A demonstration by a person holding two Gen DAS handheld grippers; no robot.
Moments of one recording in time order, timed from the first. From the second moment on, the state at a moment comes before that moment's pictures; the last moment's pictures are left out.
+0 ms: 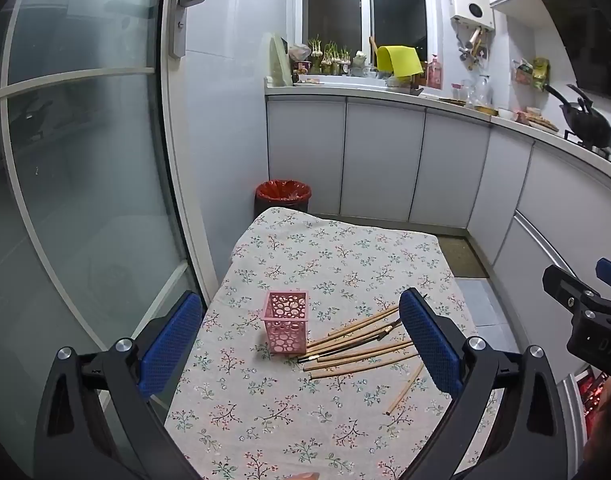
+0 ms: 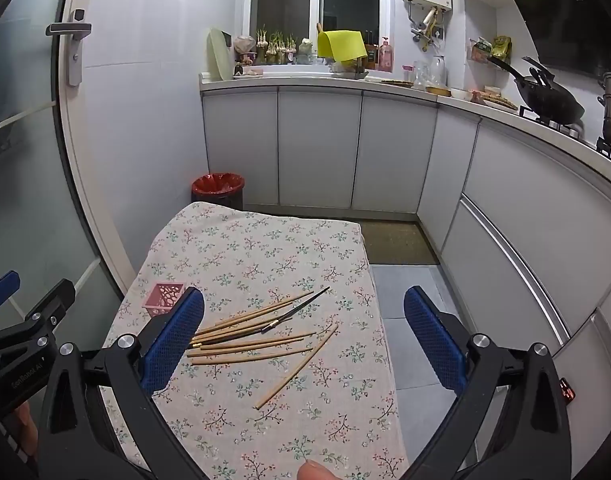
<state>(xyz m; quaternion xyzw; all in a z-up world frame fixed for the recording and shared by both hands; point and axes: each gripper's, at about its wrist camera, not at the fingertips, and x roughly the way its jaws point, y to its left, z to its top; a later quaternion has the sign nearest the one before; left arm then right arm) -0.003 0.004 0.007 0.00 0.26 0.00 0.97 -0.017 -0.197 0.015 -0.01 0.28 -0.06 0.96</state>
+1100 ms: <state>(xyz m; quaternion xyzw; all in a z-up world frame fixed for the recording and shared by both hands) -0.006 0.001 0.005 0.00 0.26 0.00 0.97 -0.018 -0.195 0.013 -0.01 0.28 -0.06 0.96</state>
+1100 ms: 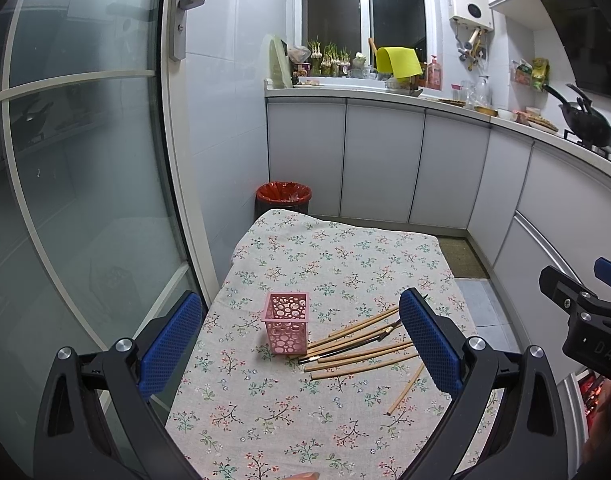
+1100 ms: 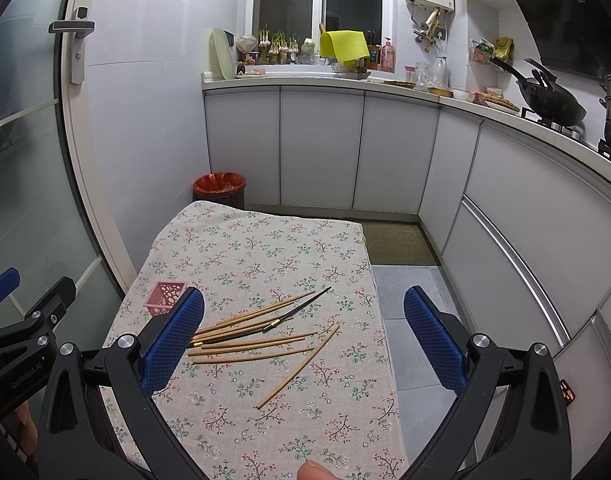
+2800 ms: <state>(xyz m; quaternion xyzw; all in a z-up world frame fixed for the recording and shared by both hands) 0.191 -0.070 -0.197 0.04 0.52 -0.19 0.83 0.231 -0.289 -0.285 0.19 0.60 -0.05 0.77</state>
